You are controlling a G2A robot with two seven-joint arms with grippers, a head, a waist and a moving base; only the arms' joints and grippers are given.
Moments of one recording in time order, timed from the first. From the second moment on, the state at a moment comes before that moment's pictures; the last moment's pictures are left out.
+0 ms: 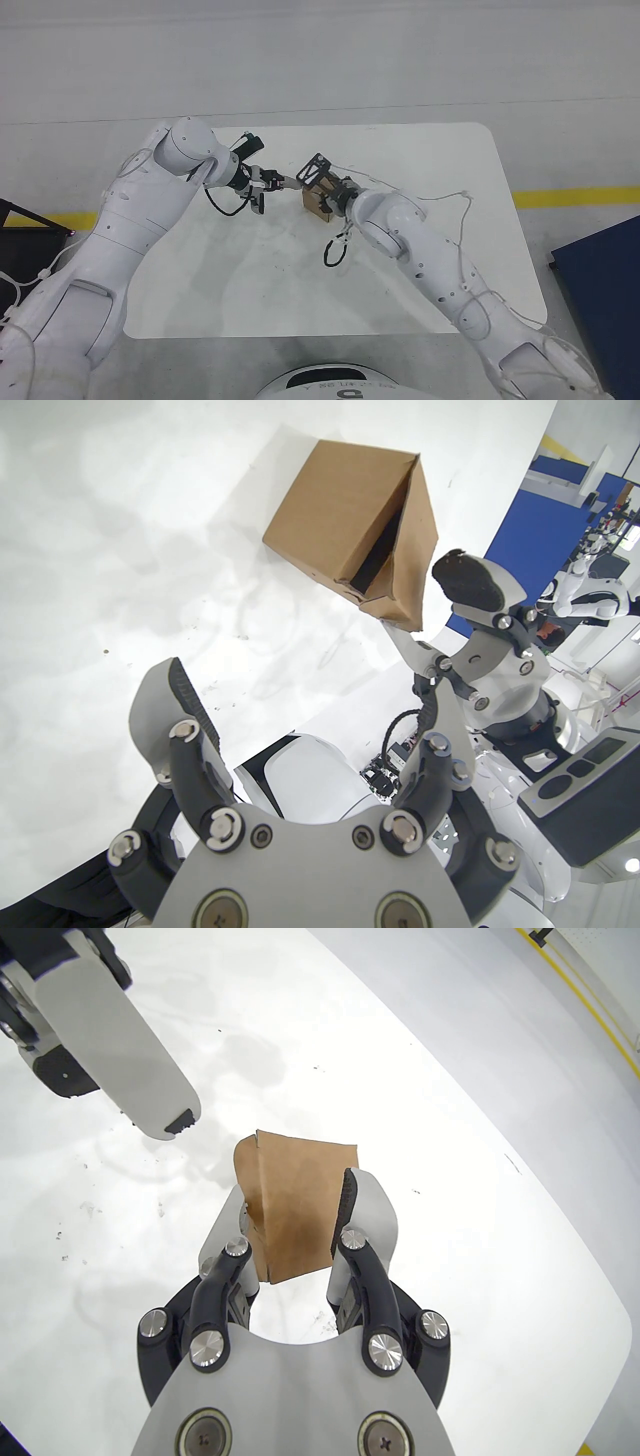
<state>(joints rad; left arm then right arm) 0.64 -1.10 -0.80 -1.13 -0.01 0.37 -1.36 -1.09 -1.31 0.87 -1.65 -1.33 -0.13 0.84</state>
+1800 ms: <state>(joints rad) 0.64 -1.10 -0.80 -1.13 -0.01 0.37 -1.36 -1.10 -1.36 0.80 -1.64 -1.61 0.12 0.88</state>
